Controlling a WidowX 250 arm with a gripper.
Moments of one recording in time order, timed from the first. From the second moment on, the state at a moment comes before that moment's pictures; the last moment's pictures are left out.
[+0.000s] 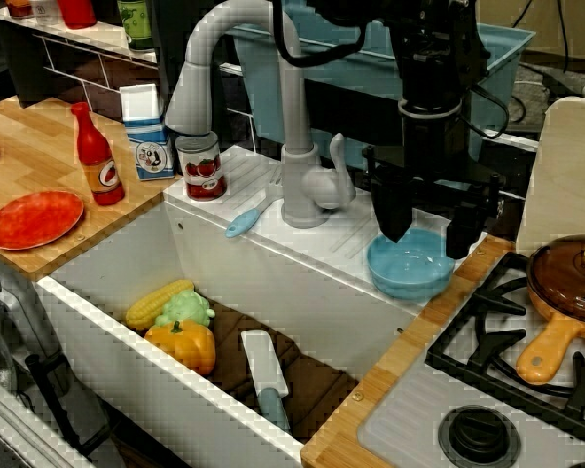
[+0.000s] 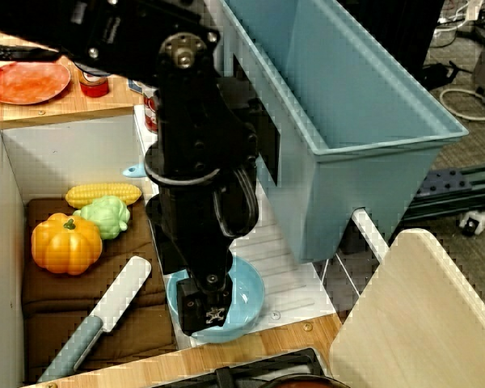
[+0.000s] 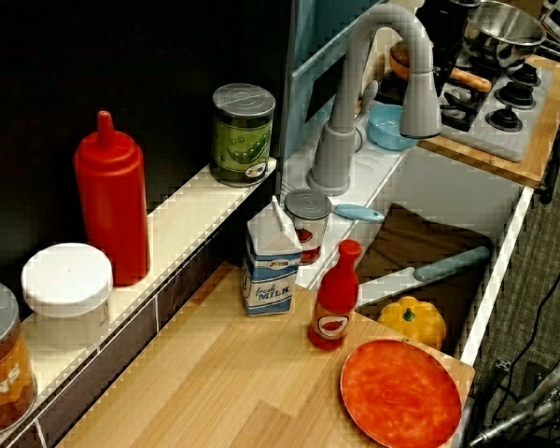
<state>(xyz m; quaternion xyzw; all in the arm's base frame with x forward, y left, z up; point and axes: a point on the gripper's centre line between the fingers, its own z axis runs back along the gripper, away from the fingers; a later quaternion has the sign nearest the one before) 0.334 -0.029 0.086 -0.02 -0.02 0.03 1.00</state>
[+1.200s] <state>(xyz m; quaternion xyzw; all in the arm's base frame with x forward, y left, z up) 0.353 -0.023 0.058 -0.02 -0.04 0.06 1.00</state>
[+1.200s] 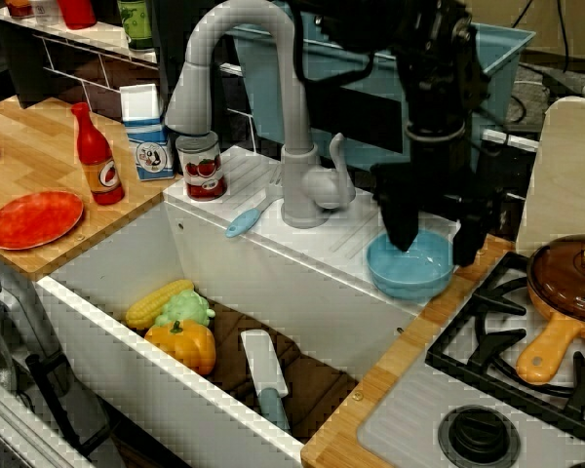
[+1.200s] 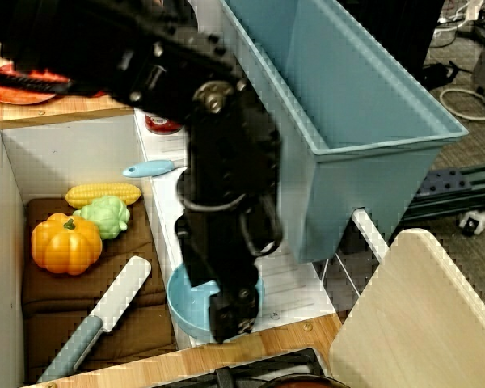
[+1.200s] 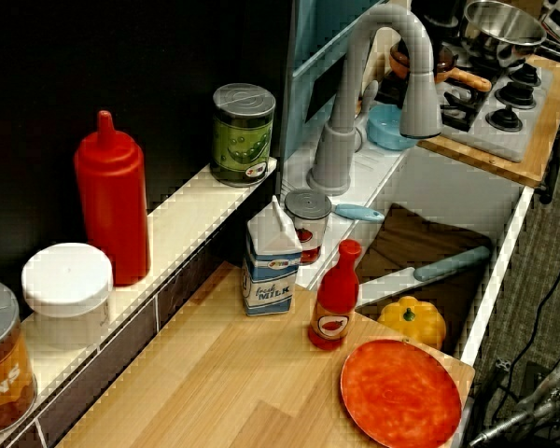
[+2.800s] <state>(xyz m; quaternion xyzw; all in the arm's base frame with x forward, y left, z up) 0.338 -0.007 0.026 -0.03 -0.06 0.12 0.99</state>
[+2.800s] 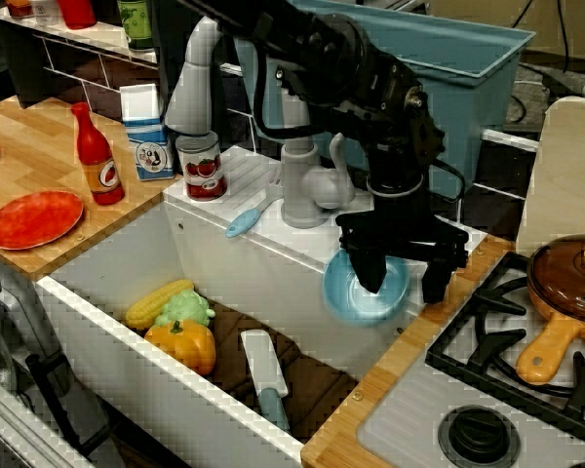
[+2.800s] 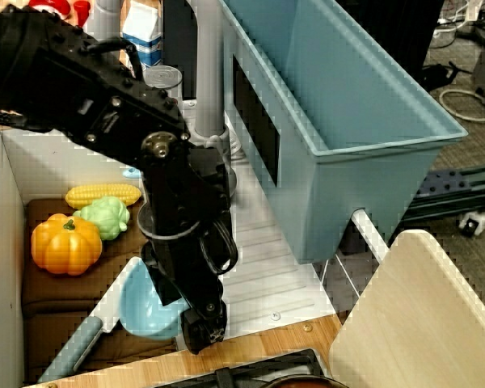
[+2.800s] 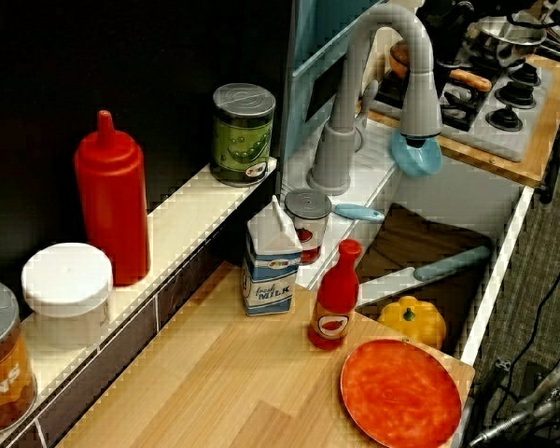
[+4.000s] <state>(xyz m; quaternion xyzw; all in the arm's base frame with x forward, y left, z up) 0.327 -0.001 0.037 -0.03 -0.08 0.17 0.98</state>
